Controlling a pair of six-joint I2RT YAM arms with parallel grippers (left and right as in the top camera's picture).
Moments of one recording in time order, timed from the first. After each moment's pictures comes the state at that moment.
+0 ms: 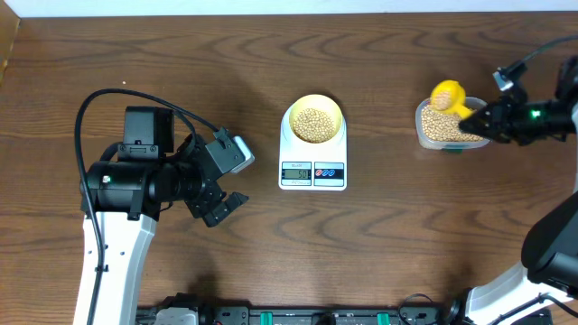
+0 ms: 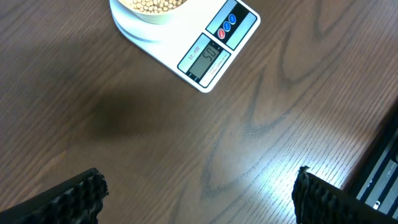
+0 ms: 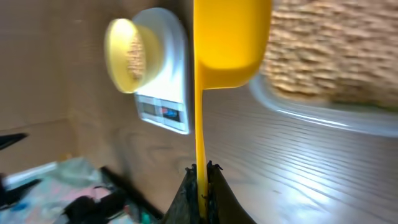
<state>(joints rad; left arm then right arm) -0.06 1.18 1.21 -1.22 0.45 0.87 -0.39 1.84 1.61 -1.39 -0.78 -0.33</state>
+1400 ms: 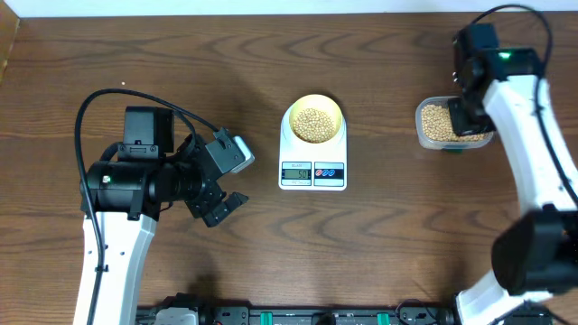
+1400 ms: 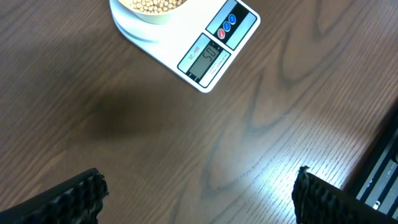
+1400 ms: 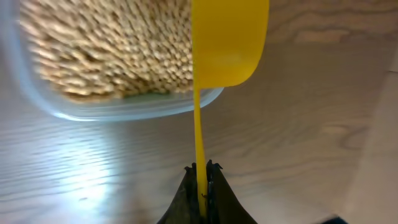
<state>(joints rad) -0.06 1.18 1.21 -1.22 0.45 0.87 0.04 1.77 1.67 -1.30 0.35 -0.01</state>
